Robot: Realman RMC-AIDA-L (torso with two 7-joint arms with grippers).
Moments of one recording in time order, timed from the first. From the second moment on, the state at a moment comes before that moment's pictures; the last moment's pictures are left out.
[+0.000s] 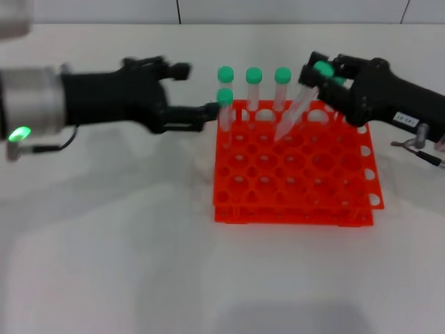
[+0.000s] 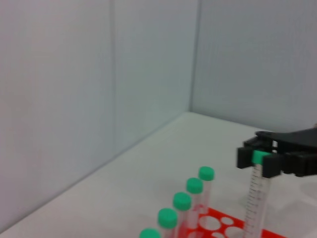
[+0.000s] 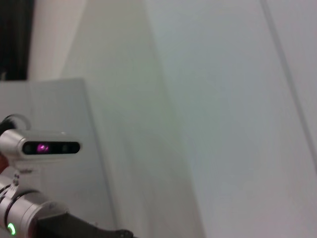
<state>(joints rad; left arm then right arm) -0.28 -2.09 1.22 1.32 1.78 1.32 -1.79 0.63 2.02 -0.96 -0.25 -1.30 -1.55 1.00</state>
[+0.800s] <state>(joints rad) -0.02 -2.08 1.13 0.83 1.30 1.40 -1.12 0.78 2.03 -1.11 -0.27 -1.28 -1.37 0.96</state>
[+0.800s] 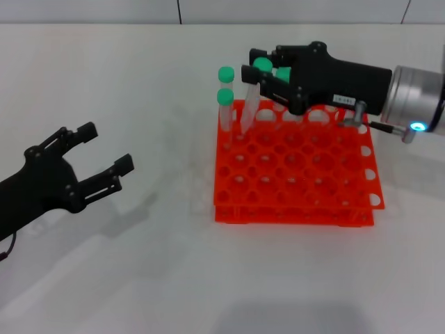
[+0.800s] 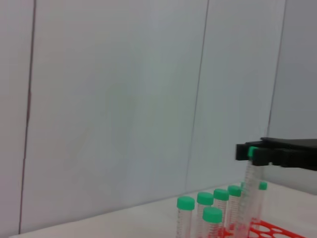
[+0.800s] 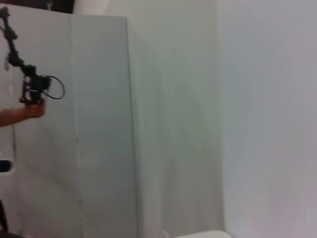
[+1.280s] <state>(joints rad) -0.06 -2.08 1.04 0.69 1.29 1.43 -1.04 0.79 2.03 -1.13 -0.26 -1.24 -1.25 0.97</state>
